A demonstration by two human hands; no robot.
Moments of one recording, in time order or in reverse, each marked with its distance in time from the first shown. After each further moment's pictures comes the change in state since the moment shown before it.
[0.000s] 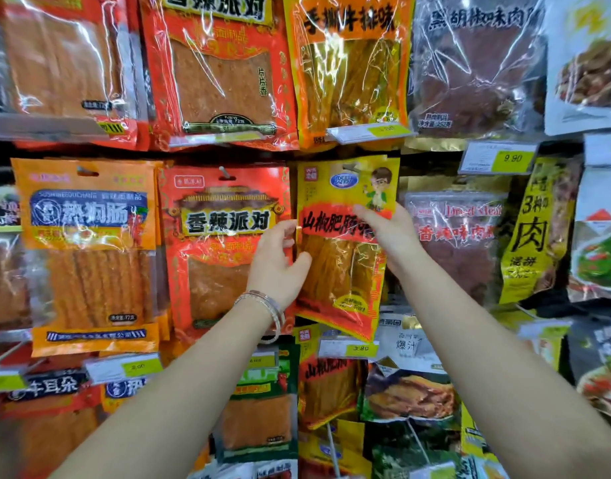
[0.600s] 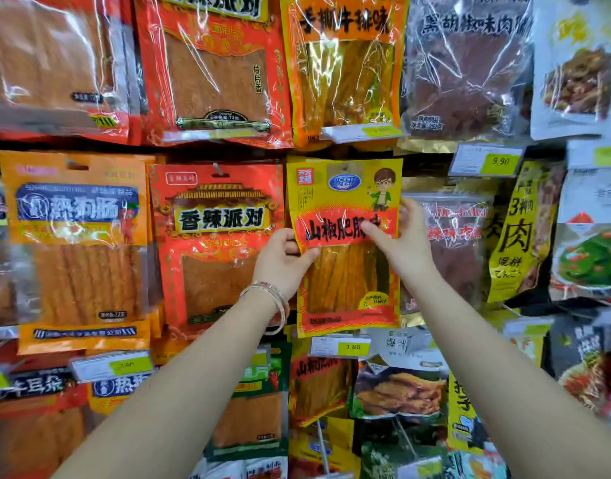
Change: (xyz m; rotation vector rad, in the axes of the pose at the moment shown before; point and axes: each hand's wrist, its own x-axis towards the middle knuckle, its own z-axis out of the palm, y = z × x) left_hand 0.007 -0.003 0.020 -0.090 -0.067 -0.211; right_hand -0.023 0.008 -0.031 -0.284 0.110 -0.171
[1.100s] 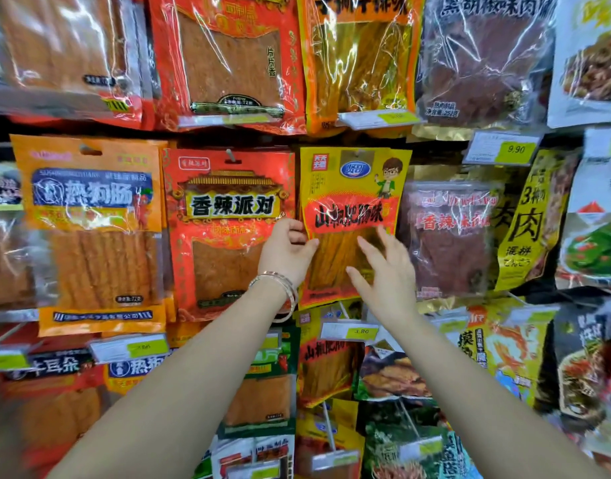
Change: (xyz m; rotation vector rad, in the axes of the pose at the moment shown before) left_hand 0.001 -0.010 -0.004 0.037 0.049 -0.015; right_hand -0.067 0.032 0.028 -0.750 -0.079 -0.285
